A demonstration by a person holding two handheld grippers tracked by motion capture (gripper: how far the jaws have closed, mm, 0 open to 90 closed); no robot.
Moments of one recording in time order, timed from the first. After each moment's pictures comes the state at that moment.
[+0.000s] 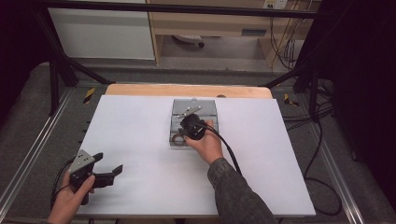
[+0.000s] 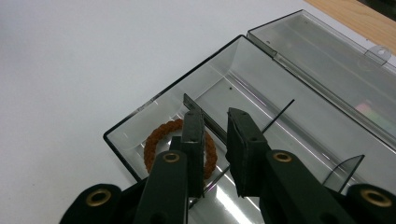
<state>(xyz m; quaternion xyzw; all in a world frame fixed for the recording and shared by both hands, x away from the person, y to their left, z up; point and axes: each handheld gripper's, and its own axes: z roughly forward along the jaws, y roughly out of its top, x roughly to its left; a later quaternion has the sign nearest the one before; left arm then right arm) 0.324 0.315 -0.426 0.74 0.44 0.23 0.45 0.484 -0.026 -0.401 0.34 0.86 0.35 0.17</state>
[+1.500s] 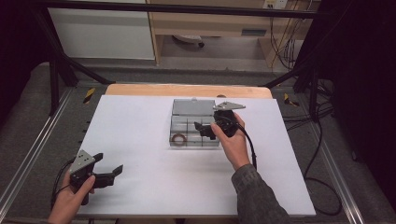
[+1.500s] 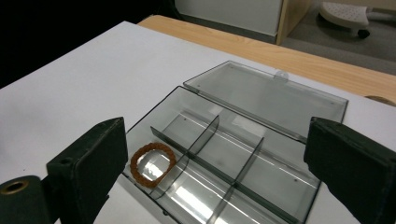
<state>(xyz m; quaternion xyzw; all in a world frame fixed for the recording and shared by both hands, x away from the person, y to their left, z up) 0.324 0.315 -0.427 0.74 0.44 0.23 0.45 0.460 -0.117 -0.357 0.40 0.76 0.47 0.18</state>
